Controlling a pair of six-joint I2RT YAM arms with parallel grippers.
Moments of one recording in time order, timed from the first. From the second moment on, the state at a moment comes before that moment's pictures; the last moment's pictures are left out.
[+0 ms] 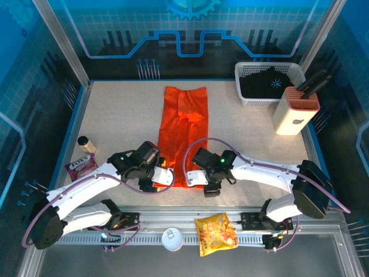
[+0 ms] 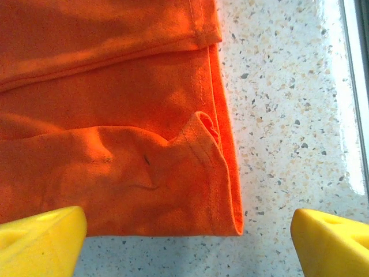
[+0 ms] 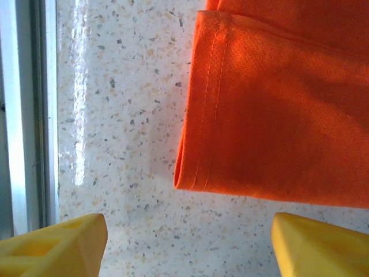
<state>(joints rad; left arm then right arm) -0.70 1.09 0.72 -0.78 0.13 1.03 0.99 1.42 0.90 -0.81 -0.03 -0.66</state>
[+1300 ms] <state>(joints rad) -0.66 1.43 0.69 -0.72 0.10 1.11 0.95 1.62 0.87 -0.60 -0.09 -0.59</state>
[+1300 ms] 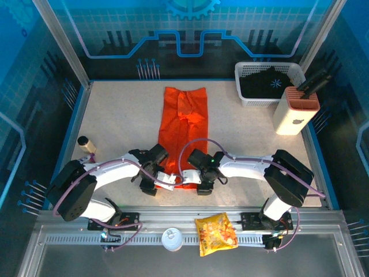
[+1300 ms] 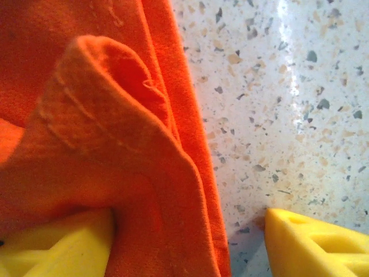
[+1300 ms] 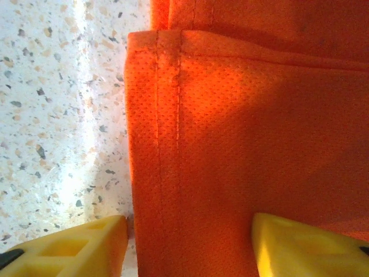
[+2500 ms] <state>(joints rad) -0.66 1.14 0.74 -0.77 0.05 1.04 0.91 1.34 0.89 -0.70 -0.12 -0.58</state>
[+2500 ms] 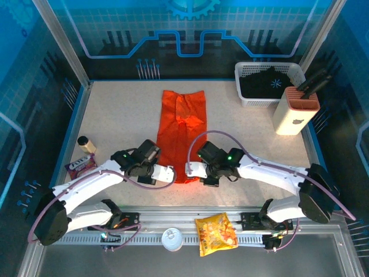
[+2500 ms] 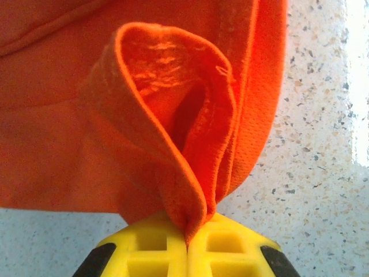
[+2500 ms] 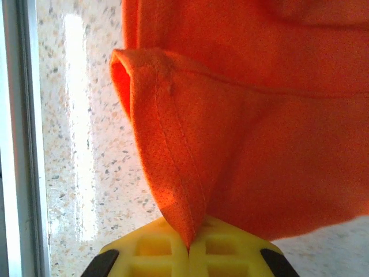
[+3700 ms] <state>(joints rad) -0.37 1.92 1.34 -0.40 -0.07 1.09 0.50 1.94 1.47 -0.49 0.05 -0.53</state>
